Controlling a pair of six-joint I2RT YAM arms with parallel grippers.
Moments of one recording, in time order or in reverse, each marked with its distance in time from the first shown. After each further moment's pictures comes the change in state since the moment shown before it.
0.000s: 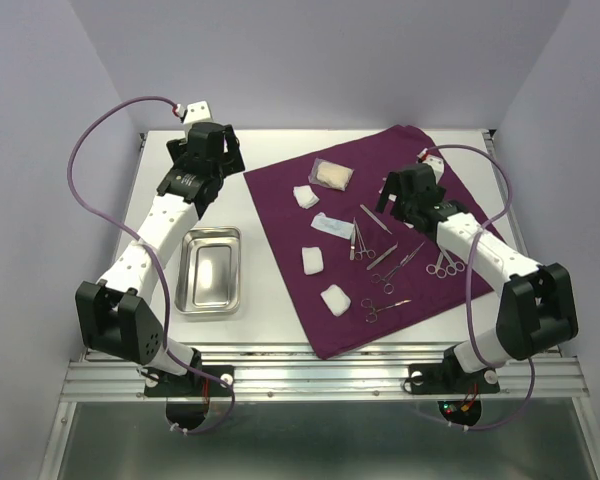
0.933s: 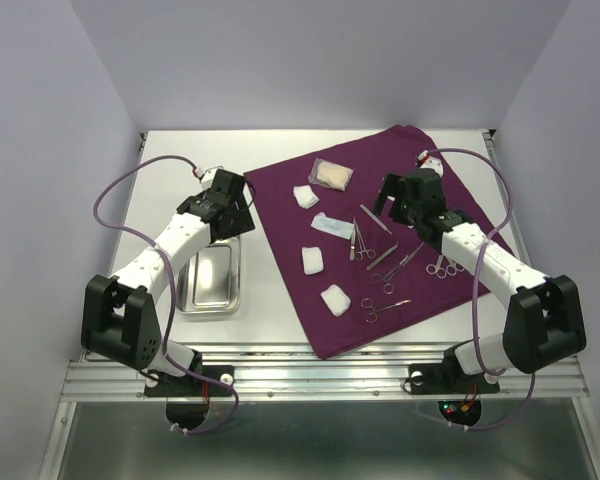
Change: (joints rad) left arm -0.058 -0.021 -0.266 -0.250 0.121 -0.263; right arm 0.000 -0.078 -0.089 0.122 -0.119 -0.024
